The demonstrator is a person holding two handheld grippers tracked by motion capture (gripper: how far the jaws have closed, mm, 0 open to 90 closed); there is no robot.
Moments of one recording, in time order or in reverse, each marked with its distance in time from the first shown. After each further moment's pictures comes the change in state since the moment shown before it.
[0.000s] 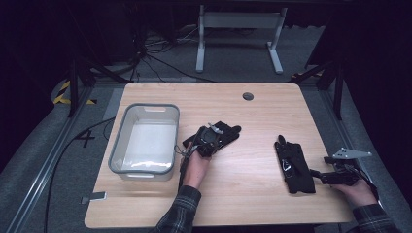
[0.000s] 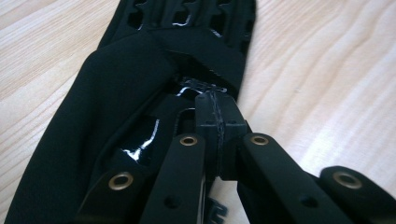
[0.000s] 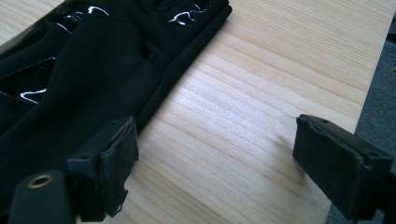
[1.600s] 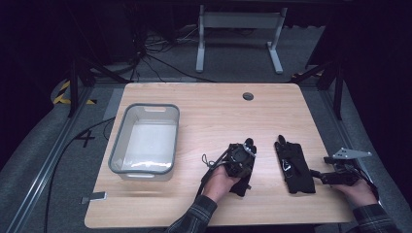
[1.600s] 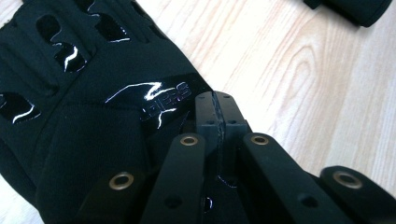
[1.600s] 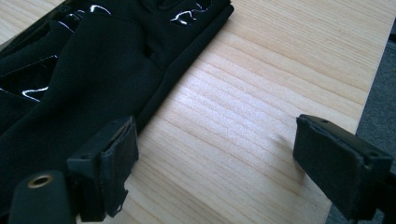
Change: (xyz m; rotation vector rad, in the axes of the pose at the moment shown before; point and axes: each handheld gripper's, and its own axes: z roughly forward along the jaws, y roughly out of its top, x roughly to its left) left arm -0.096 0.005 0.014 0.082 -0.366 0.179; right arm 0.000 0.000 0.000 0.002 0.004 -0.006
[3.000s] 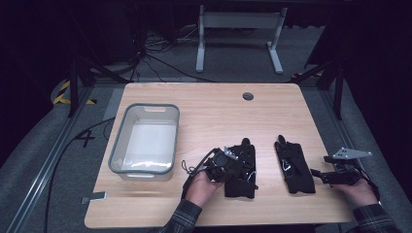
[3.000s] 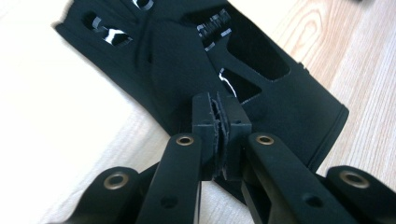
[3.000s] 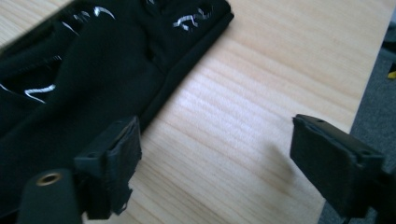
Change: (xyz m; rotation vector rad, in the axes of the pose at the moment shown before) left arm 0.008 -0.042 -0.047 -0.048 0.061 -0.053; right arm 0.002 0.004 -0.005 -0.014 -0.010 -0.030
